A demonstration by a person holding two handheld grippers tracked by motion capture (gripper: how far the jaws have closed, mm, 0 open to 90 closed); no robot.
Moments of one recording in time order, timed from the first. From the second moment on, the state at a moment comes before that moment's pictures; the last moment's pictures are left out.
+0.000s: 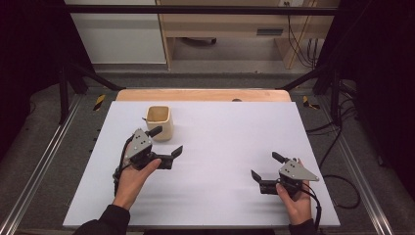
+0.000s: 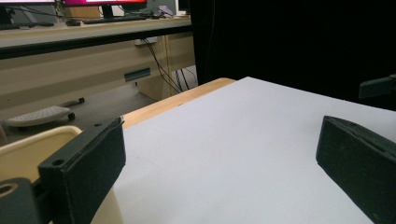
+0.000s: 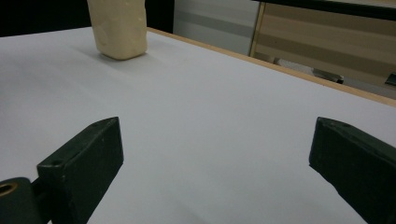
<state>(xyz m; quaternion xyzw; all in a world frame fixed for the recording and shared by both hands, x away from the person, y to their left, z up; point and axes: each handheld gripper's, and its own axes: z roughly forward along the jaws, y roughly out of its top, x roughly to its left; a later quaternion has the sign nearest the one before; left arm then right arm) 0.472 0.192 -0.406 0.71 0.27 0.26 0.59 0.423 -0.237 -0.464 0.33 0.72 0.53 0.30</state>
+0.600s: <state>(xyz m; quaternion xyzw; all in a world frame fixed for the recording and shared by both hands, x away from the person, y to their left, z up) 0.451 0.218 -0.424 0.71 0.28 0.27 0.59 0.423 -0.235 -0.465 0.33 0.72 0.53 0.31</state>
